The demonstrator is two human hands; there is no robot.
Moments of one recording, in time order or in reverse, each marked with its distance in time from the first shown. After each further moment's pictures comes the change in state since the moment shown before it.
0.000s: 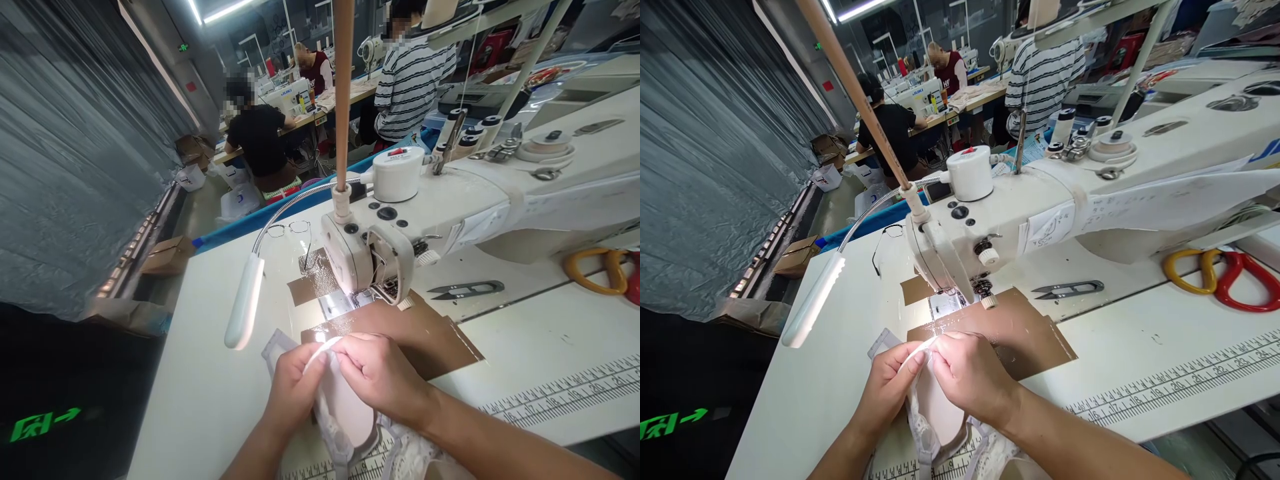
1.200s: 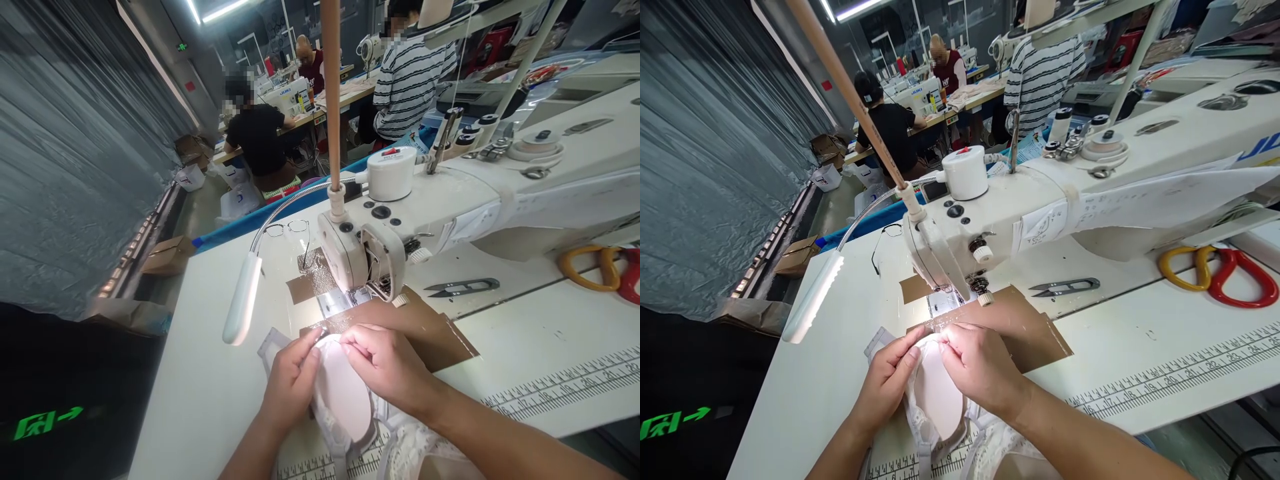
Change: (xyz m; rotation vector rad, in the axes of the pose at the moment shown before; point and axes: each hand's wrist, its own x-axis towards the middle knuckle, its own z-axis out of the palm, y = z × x) left_hand 0.001 -0.011 -0.010 0.241 0.026 0.091; right_hand -0.003 0.007 -0.012 0.010 0.022 0.105
